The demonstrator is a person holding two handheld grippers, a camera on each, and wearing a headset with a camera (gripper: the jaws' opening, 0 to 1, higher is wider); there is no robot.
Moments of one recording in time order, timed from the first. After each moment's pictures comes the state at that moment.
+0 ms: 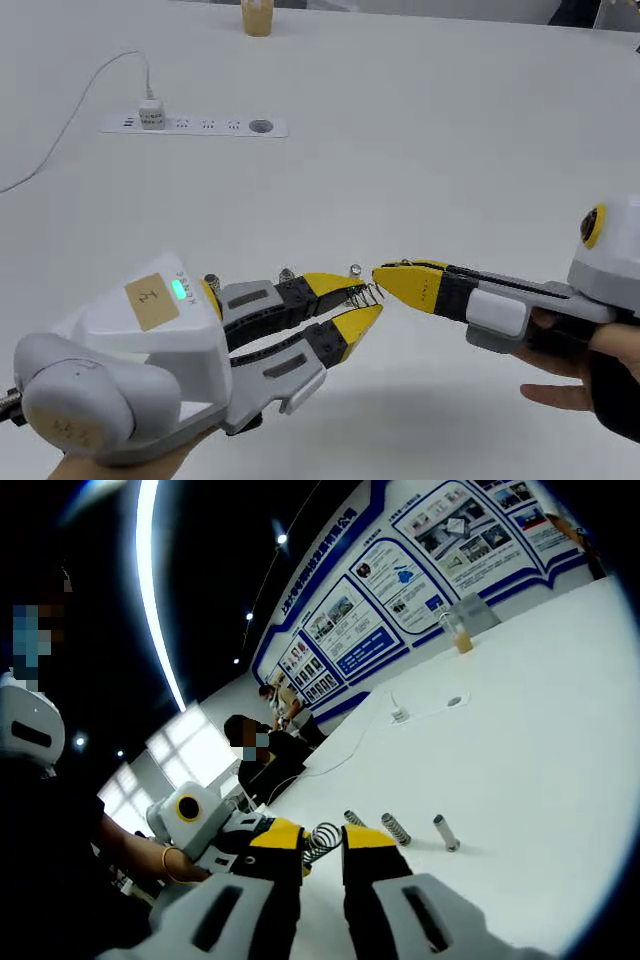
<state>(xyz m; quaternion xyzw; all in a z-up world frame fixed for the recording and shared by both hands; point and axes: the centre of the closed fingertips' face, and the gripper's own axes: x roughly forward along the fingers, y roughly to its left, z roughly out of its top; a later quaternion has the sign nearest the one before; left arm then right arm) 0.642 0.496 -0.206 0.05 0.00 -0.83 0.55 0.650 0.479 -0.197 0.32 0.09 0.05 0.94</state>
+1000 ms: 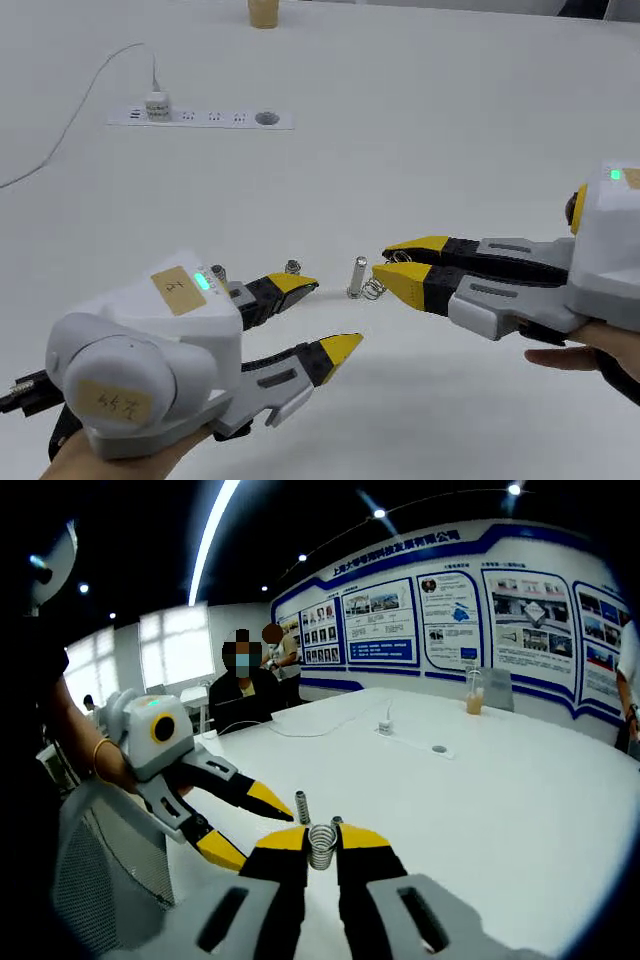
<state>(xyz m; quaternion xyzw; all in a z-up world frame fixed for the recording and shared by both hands) 0.672 0.511 -0.245 0.14 0.07 -0.79 0.60 0.661 0.472 -0.210 0.02 0.17 0.03 0.98</state>
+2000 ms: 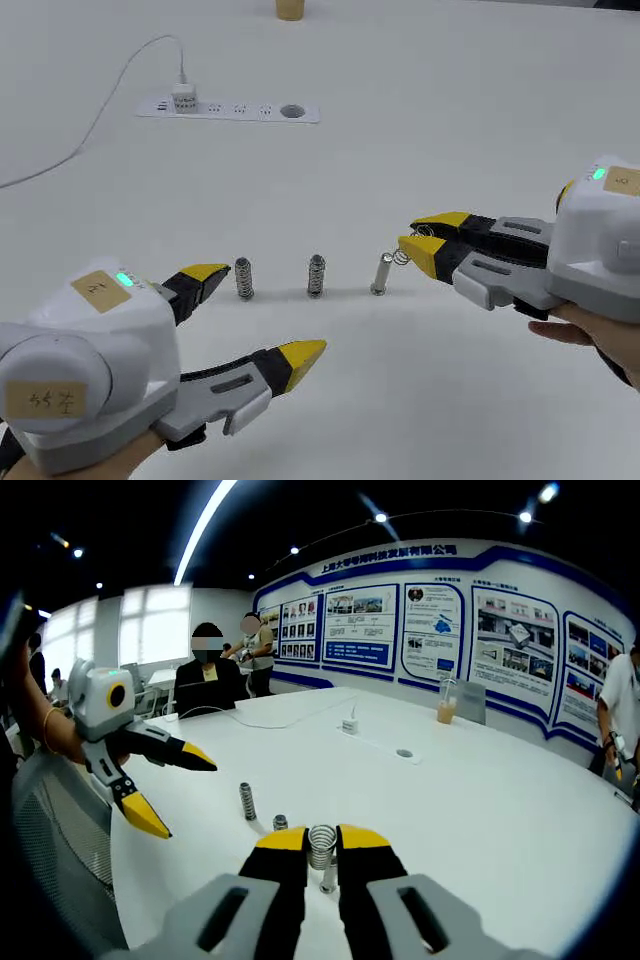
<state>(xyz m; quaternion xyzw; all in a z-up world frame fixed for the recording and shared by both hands) 0.731 0.542 -0.260 0.12 0.13 -0.70 0.69 0.681 0.428 -0.231 -0.03 0.17 -0.04 0.98</state>
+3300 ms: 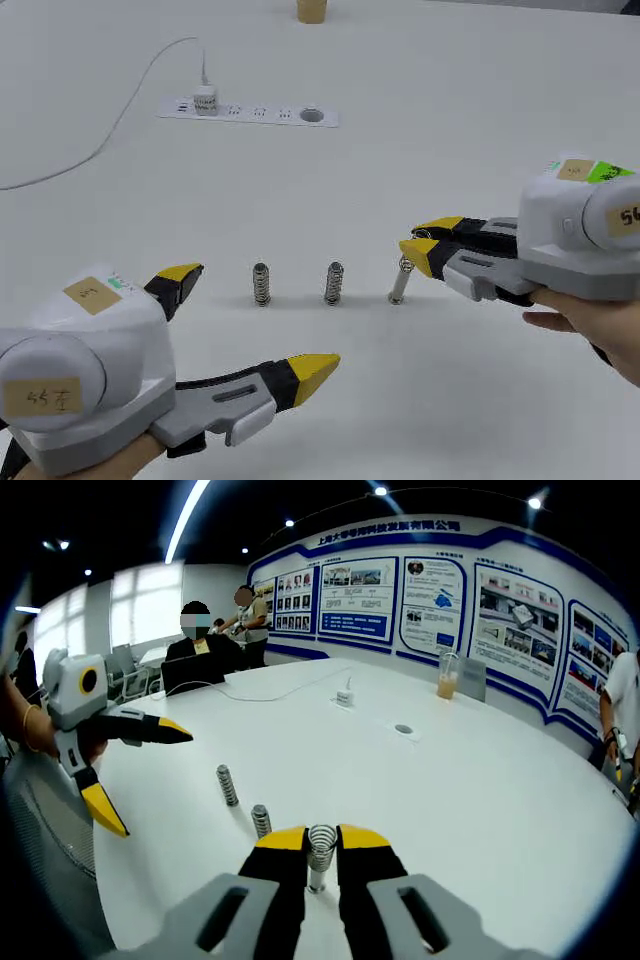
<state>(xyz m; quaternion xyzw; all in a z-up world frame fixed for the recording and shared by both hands) 0.750 0.545 -0.266 0.09 0.15 -0.68 0.71 0.704 0.415 -0.256 -0.03 0.24 -0.05 0.97</state>
